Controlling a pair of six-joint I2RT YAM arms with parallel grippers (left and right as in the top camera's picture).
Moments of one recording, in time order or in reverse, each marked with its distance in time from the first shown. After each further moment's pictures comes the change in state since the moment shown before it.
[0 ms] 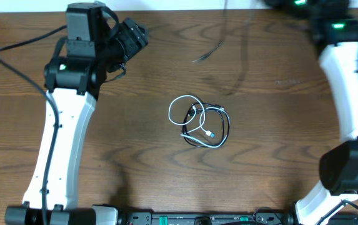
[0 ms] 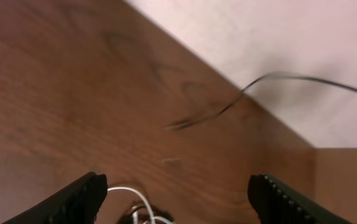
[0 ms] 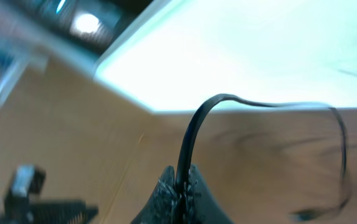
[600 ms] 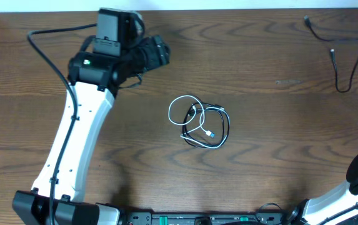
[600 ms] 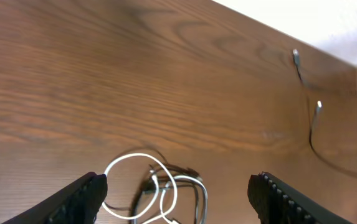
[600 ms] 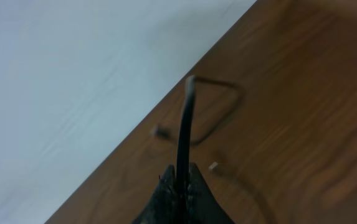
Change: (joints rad) left arm -0.134 0.047 0.000 -0.084 0.012 0.213; right arm -0.506 0.000 0.008 -0.337 0.606 -0.192
